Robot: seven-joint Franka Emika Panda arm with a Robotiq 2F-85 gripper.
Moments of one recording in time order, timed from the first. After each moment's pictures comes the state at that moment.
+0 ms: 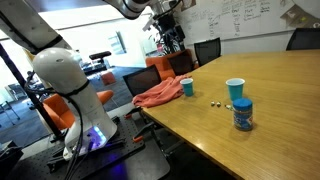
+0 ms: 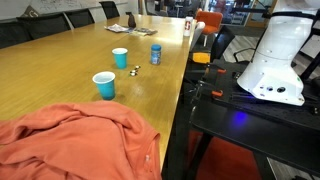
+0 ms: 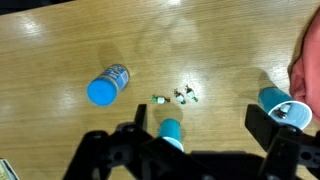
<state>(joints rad) -0.02 -0.31 0.02 -2.51 -0.18 2.33 0.08</state>
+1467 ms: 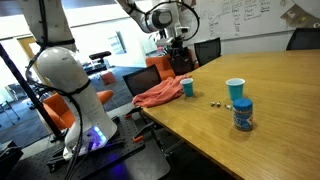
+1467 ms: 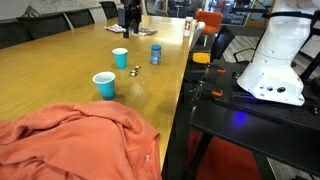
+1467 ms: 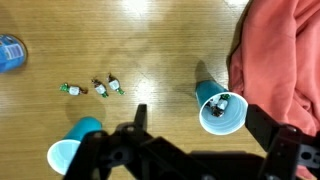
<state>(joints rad) 0.09 0.15 0.09 -2.26 0.03 2.48 -0.01</state>
